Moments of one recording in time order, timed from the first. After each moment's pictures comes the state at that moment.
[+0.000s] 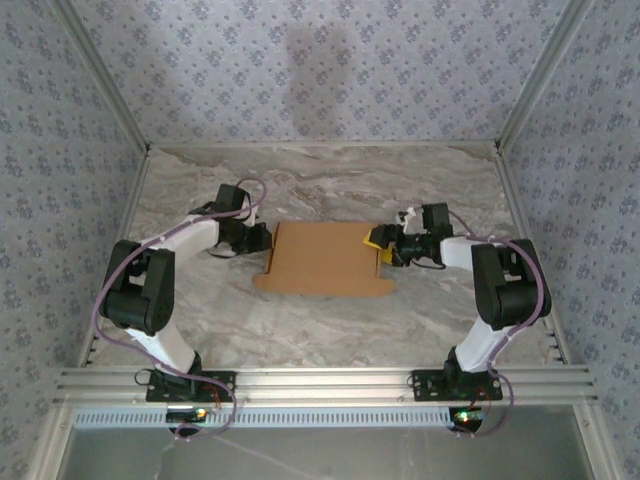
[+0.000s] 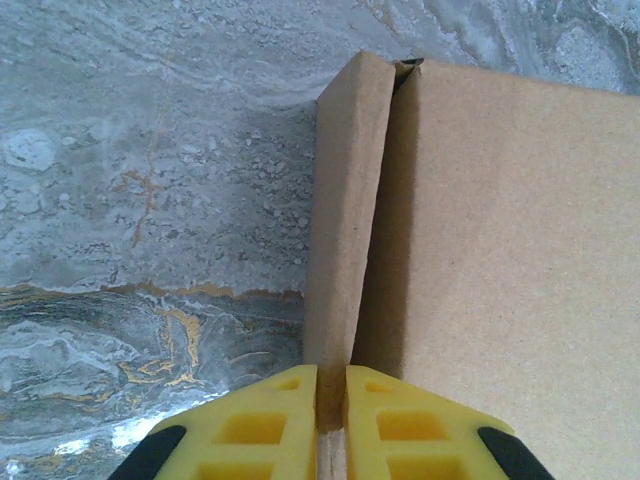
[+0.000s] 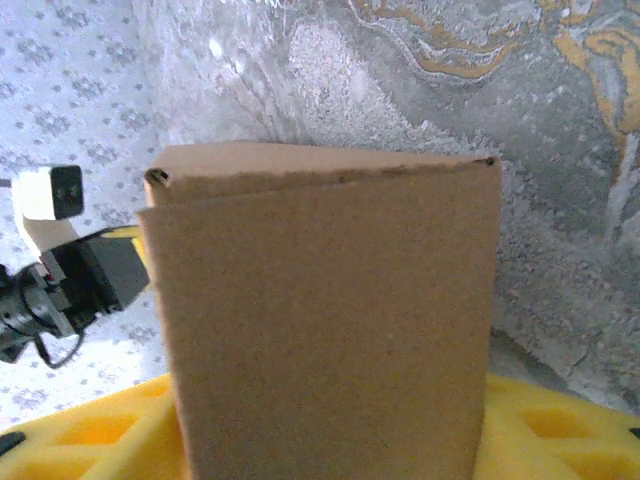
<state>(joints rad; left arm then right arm) -0.29 1.69 1.03 -0.48 0.38 -0.36 0.13 1.69 0.74 0.09 -0.91 0.76</state>
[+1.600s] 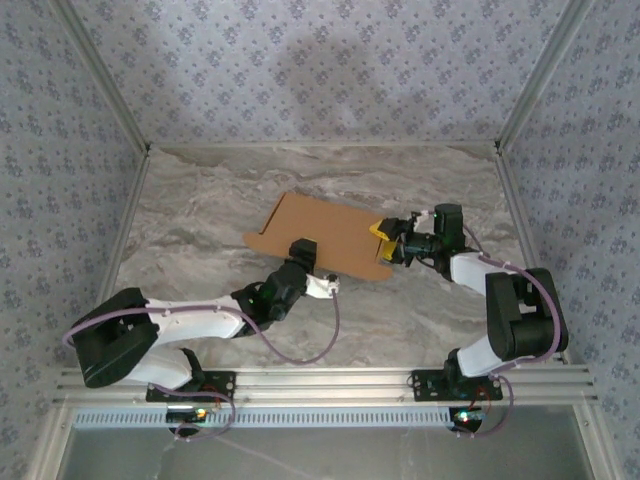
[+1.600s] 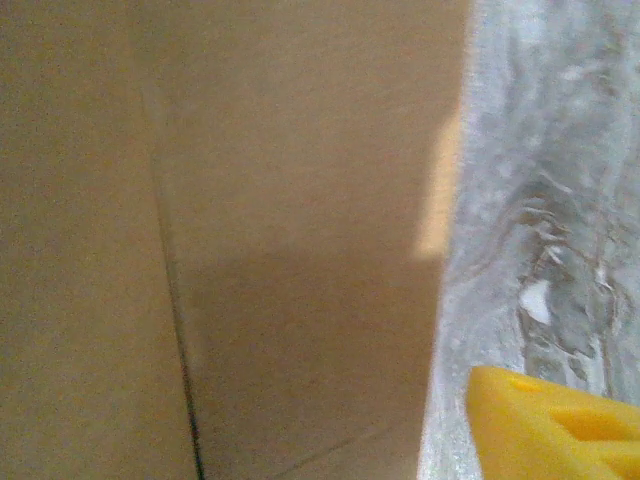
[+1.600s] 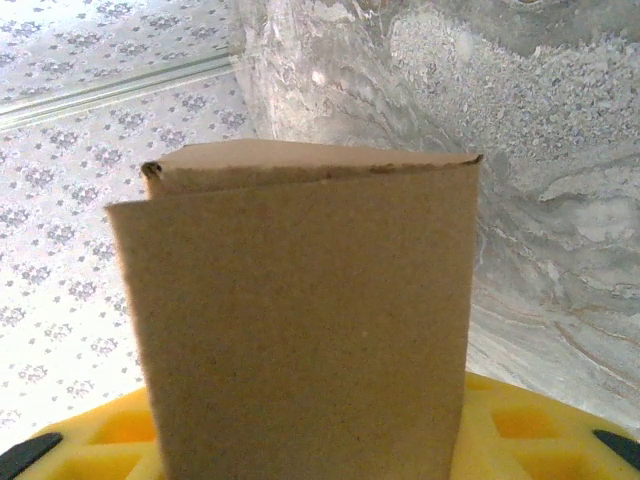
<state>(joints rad) -1.07 1.37 0.56 0.42 -0.59 1.24 0.11 1.49 0.61 0.31 -0.96 1.27</state>
